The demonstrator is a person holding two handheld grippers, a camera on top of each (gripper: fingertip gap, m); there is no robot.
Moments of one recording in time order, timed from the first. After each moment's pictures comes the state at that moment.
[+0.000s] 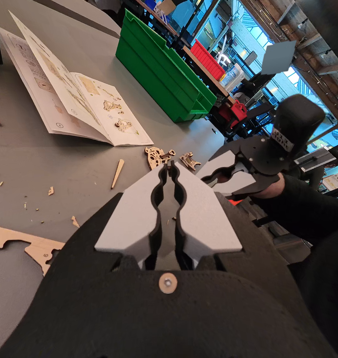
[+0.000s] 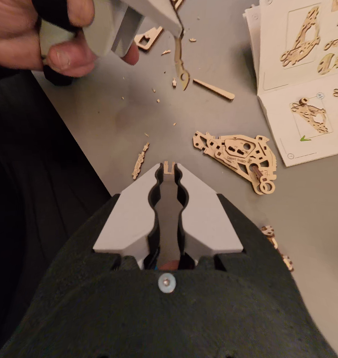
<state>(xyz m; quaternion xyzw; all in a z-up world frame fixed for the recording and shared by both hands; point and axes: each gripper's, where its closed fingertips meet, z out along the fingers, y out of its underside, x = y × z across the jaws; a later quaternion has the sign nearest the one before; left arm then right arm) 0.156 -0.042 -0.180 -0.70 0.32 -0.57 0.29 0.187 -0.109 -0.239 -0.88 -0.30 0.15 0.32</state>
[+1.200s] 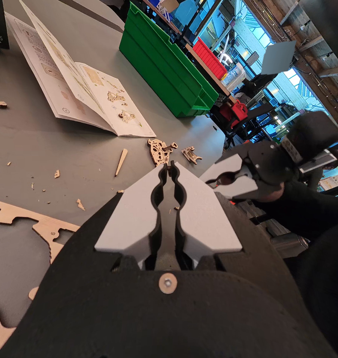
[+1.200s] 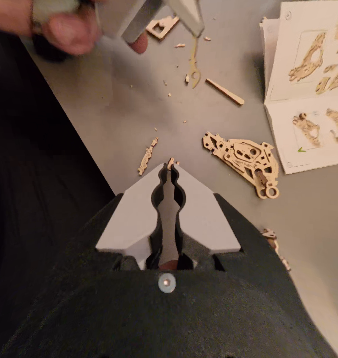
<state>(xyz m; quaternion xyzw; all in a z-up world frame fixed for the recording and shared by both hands) 0.144 -0.045 -0.188 -0.70 0.32 -0.57 0.28 0.180 -0.116 -0.246 -0.87 -0.34 0.09 0.34</state>
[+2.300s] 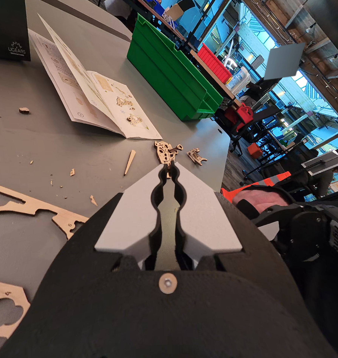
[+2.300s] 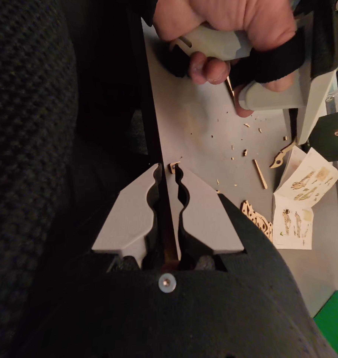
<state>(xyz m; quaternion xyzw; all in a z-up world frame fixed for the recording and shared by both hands) 0.135 -0.038 -0.188 -0.70 0.31 -0.56 0.30 0.096 -0.151 -0.257 -0.72 -0.56 -0.05 0.40</state>
